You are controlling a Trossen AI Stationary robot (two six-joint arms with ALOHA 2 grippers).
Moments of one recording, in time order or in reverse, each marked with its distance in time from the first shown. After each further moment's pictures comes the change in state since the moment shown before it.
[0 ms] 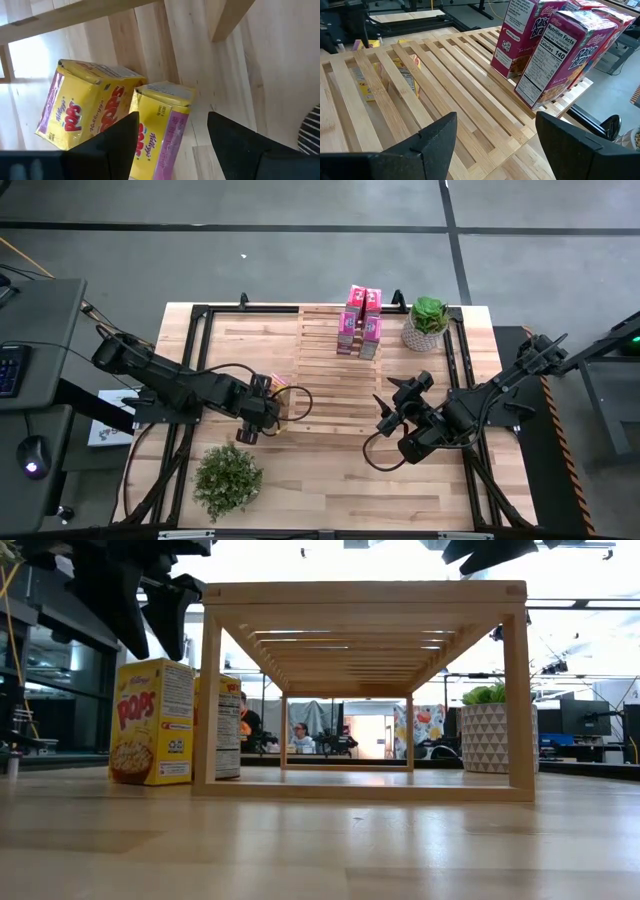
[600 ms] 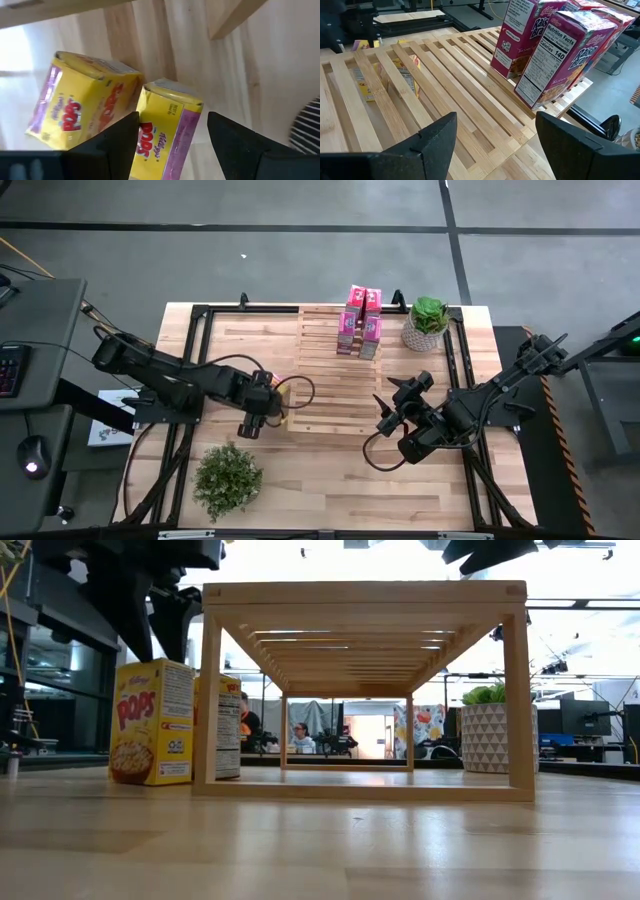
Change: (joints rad) left arm 0.083 0.000 0.000 -0.003 0.098 0.036; right arm 0.000 0.000 0.000 0.000 0.001 0.000
